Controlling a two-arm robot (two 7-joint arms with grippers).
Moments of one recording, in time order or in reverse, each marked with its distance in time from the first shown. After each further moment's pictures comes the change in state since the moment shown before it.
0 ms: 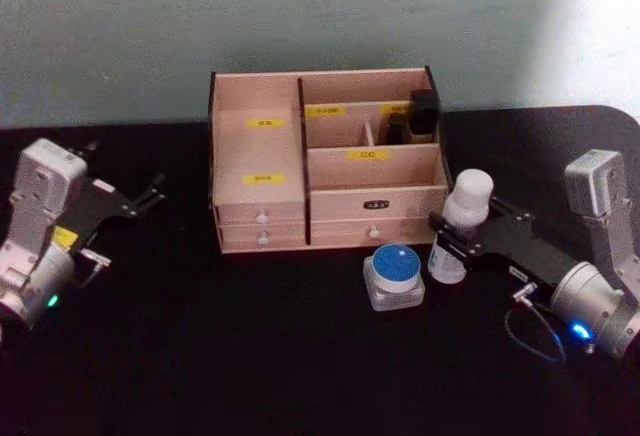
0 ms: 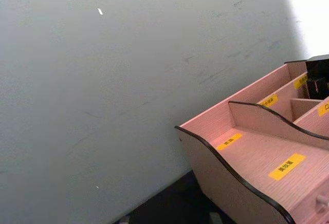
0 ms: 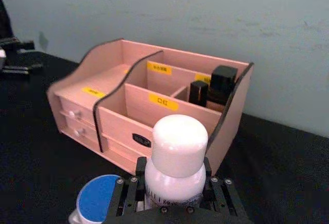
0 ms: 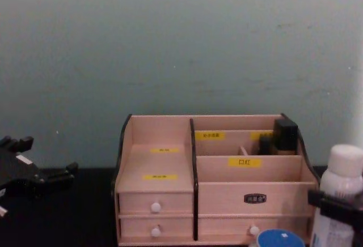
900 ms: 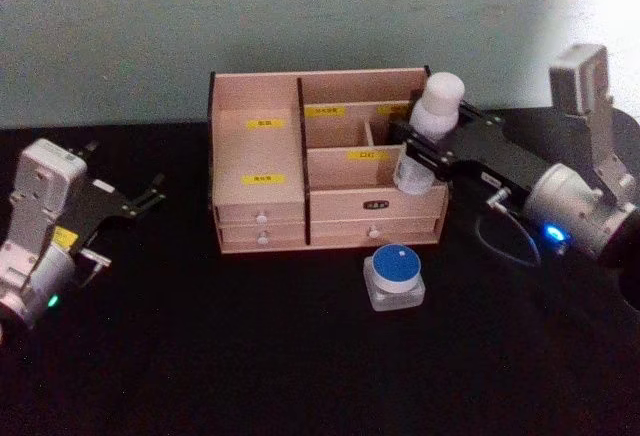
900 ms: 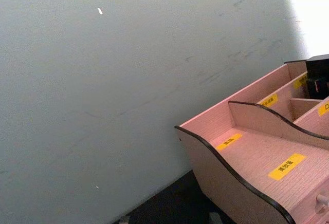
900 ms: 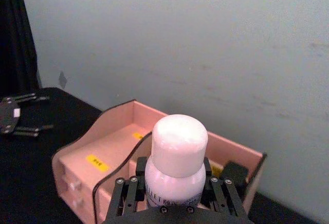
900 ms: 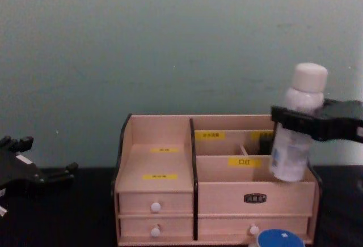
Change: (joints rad) left arm 0.000 0.000 0.000 0.000 0.000 0.000 0.000; right arm 0.235 -0.029 -0.052 0.066 0.026 0.012 0.083
